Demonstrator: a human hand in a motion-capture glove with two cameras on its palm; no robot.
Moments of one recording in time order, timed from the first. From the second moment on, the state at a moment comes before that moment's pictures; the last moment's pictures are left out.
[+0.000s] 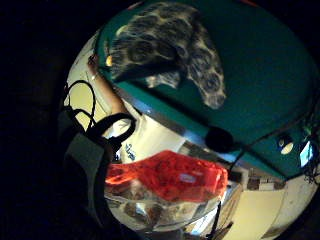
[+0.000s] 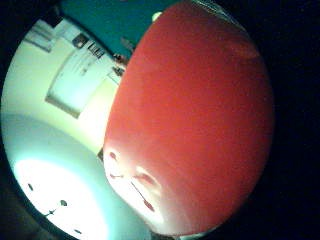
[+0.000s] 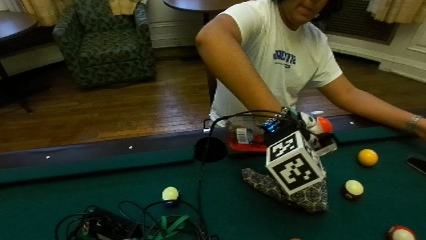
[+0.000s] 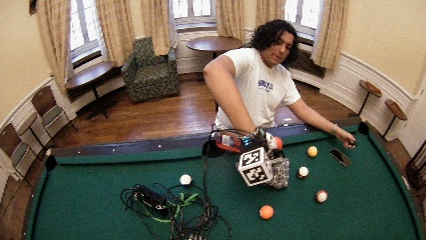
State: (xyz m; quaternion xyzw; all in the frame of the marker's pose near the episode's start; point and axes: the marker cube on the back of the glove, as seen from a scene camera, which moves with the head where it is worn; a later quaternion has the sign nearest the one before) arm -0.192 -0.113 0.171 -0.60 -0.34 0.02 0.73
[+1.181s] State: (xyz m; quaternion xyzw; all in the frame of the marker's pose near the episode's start) arm -0.383 -0.236 0.198 -0.14 -0.61 -0.18 0.76
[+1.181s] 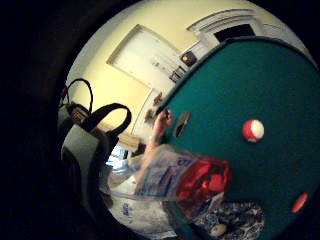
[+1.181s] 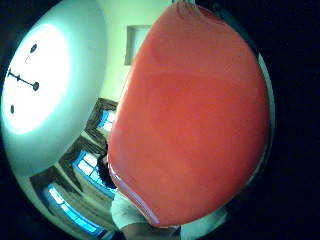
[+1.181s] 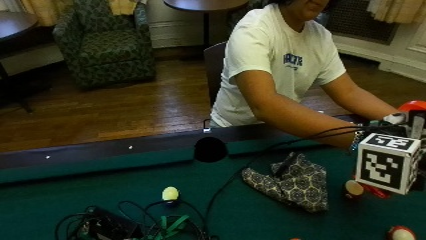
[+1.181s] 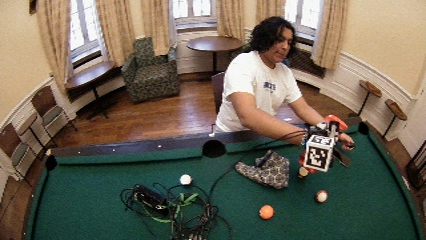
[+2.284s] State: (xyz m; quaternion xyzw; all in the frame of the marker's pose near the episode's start) arm -0.380 -0.242 0.300 -0.09 -0.61 -0.14 0.78
